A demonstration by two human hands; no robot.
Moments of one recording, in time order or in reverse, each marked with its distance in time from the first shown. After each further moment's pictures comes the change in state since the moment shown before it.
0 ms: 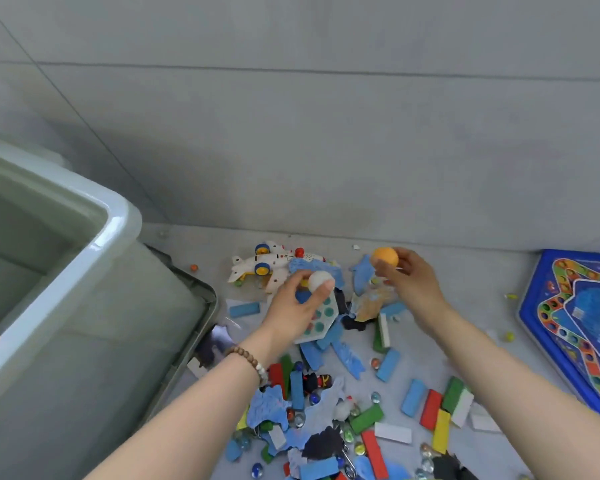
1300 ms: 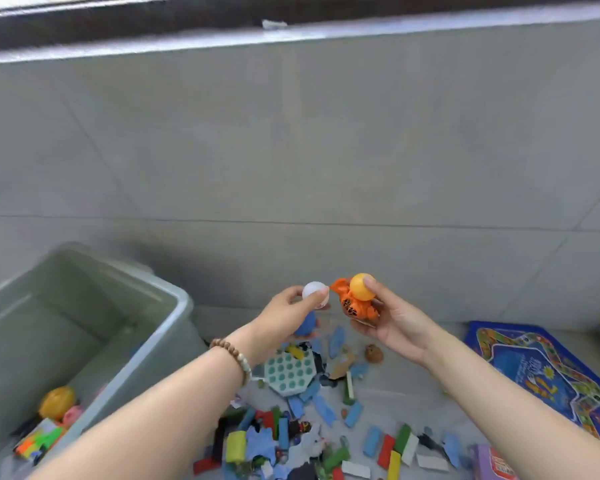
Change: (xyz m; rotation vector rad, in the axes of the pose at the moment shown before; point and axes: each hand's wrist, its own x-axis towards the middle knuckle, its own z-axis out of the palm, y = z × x) left_hand -0.120 0.200 0.002 -0.104 -0.064 -0.036; right_hand -0.129 -0.162 -0.105 0.440 -0.625 0.065
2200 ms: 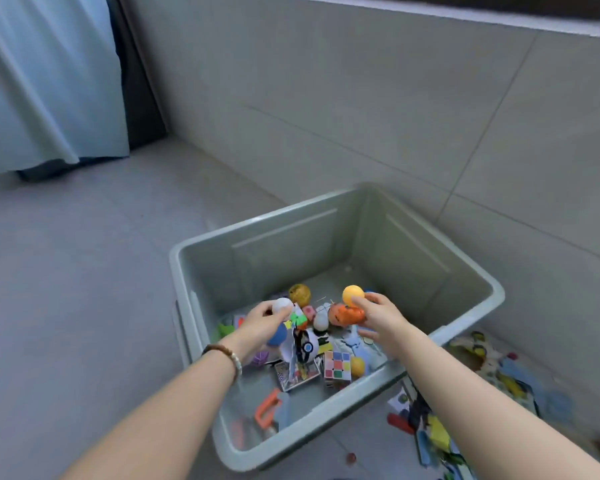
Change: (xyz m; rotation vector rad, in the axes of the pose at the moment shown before) left_hand -0.202 -0.212 -0.391 -0.289 0.651 -0.234; right_hand 0.112 0.196 0.411 -0.642 0.012 0.227
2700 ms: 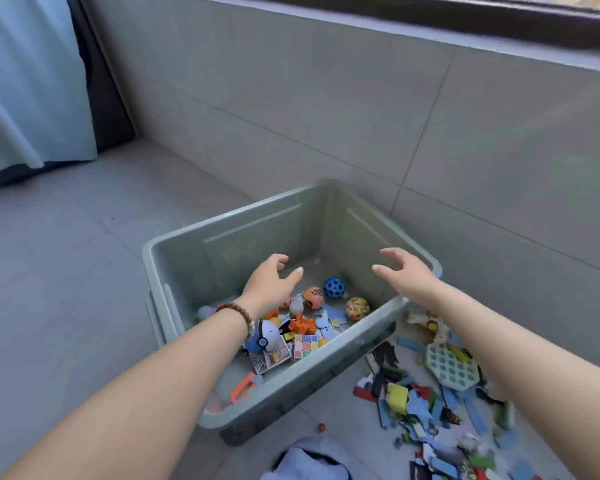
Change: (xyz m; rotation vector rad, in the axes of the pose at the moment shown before) left_hand -0.041 0.058 0.047 0.411 0.034 0.405; right_hand -0.057 -0.047 -0.109 -0.650 0.149 -0.395
